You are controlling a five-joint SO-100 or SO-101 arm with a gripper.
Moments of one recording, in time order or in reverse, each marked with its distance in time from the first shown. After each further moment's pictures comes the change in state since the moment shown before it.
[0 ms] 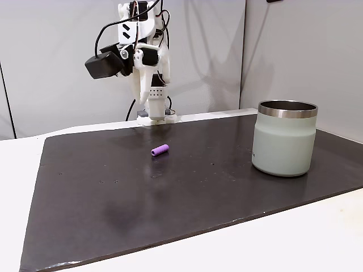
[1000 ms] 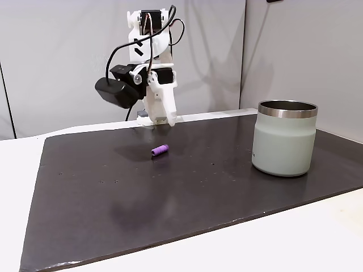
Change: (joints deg) arm -6.9 -33.3 -28.8 10.2 7.6
